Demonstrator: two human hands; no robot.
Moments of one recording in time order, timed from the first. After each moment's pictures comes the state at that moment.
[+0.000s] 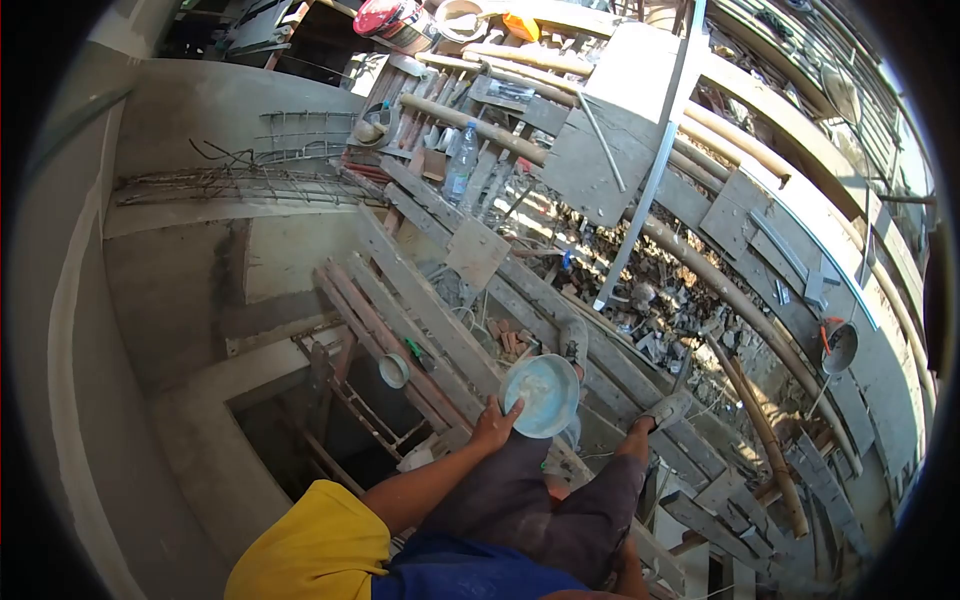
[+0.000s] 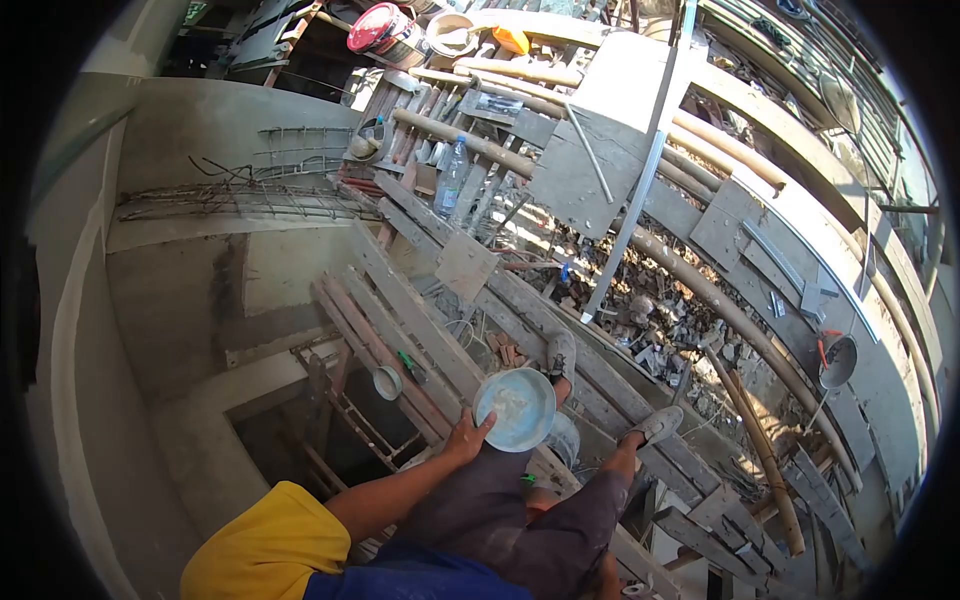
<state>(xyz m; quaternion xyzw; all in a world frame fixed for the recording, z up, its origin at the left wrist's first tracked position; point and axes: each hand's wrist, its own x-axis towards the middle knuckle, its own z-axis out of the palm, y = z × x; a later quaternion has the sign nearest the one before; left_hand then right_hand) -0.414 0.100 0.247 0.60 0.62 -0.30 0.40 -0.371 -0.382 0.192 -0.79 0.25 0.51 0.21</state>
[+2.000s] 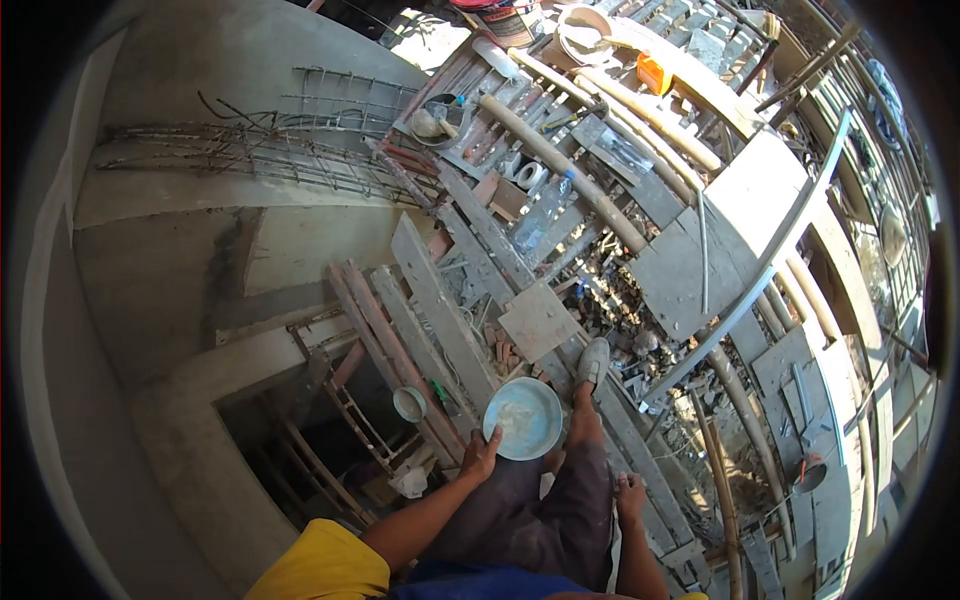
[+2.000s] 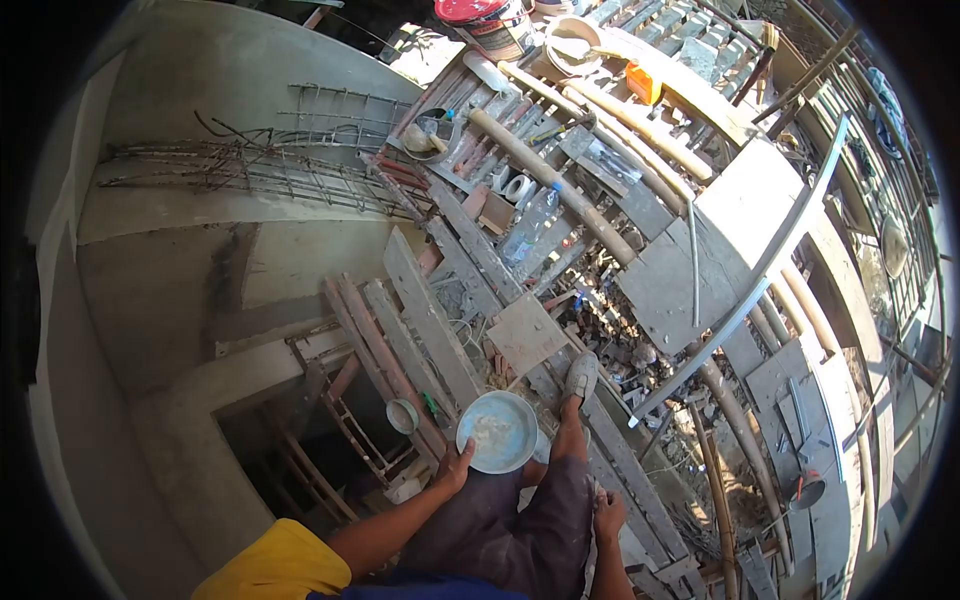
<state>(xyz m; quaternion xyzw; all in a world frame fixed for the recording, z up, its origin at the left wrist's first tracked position) -0.491 0.410 0.234 0.43 0.76 -0.20 0.45 -0.266 0.123 0.130 -0.79 0.02 0.57 0.24</state>
